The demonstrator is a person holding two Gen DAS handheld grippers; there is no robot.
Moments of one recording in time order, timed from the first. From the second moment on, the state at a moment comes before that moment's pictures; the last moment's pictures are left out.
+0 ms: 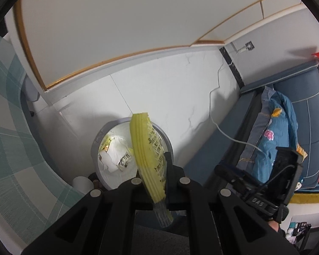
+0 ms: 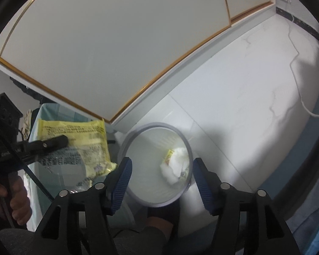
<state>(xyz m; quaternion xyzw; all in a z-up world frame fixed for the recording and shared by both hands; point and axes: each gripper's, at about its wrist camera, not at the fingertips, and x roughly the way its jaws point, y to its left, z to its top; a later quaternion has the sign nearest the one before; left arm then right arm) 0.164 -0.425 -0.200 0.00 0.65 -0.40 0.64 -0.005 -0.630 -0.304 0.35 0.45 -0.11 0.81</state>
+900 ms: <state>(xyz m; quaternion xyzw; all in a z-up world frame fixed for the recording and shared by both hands) 0.149 -0.456 -0.246 0.07 0.73 -0.36 0.58 -0.005 -0.634 -0.317 0.36 0.47 -0.12 0.80</state>
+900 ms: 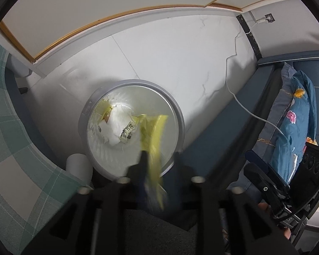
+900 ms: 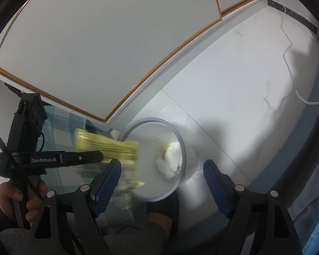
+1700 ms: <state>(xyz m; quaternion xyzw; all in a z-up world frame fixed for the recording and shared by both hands) 0.150 -0.385 -0.150 0.06 0.61 -0.32 0.72 -0.013 -0.605 -0.244 0.32 0.43 -0.13 0.83</state>
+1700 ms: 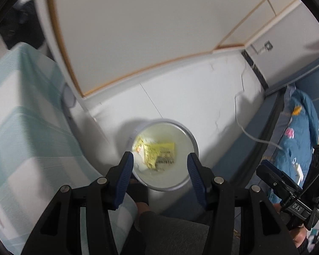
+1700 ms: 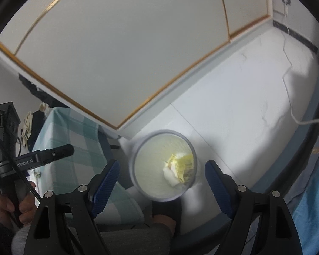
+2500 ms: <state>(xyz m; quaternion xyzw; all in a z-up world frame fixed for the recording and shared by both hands) 0.136 -0.213 -0.014 -0.04 0.42 -0.23 0.88 -0.001 -0.461 -0.064 0.19 0.26 -0.04 0.95</state>
